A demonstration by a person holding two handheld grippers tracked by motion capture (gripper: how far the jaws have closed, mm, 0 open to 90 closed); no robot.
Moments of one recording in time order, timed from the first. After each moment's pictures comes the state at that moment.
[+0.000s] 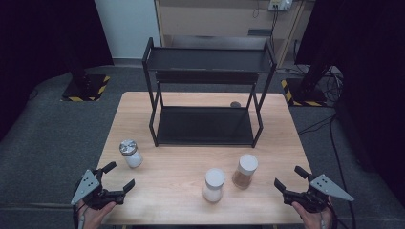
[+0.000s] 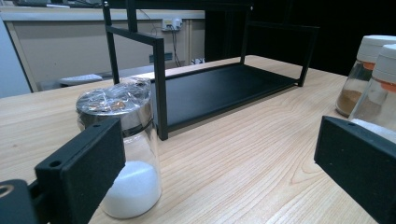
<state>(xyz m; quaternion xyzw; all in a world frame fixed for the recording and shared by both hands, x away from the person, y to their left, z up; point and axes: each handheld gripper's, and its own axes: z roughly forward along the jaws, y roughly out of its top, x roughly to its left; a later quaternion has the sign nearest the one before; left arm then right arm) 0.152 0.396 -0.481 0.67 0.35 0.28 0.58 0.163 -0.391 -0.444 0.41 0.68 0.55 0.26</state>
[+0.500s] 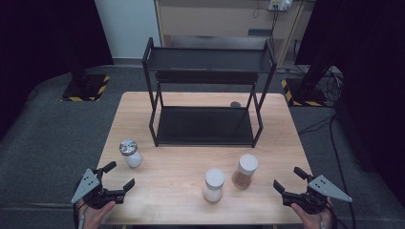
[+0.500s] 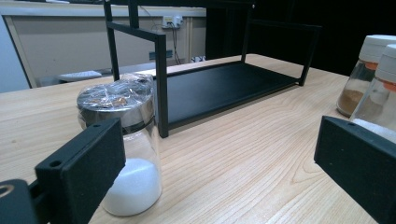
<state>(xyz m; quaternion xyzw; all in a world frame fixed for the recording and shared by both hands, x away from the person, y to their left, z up) 0.156 0.397 -0.482 0.67 0.36 0.28 0.58 0.161 -0.389 -0.443 0.40 0.68 0.55 0.26</state>
